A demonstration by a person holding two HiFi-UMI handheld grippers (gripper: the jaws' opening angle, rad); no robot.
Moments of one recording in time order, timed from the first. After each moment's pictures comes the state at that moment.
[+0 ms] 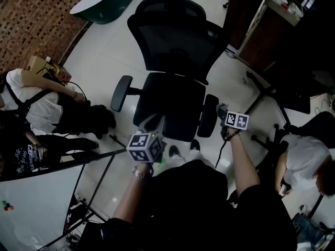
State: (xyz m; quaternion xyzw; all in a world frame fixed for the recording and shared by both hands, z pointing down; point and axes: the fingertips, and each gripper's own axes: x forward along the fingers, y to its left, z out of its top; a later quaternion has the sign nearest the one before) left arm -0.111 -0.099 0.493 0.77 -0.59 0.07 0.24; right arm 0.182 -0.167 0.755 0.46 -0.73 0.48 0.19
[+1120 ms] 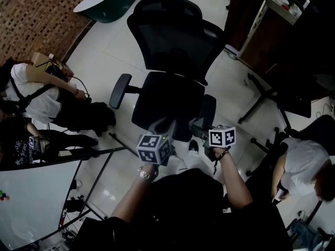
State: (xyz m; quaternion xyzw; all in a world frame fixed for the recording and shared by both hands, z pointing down) left arm -0.042 -0.082 0.506 0.79 -0.55 0.09 0.26; right arm 0.052 -0.056 0.644 0.24 -0.82 0.49 0.17
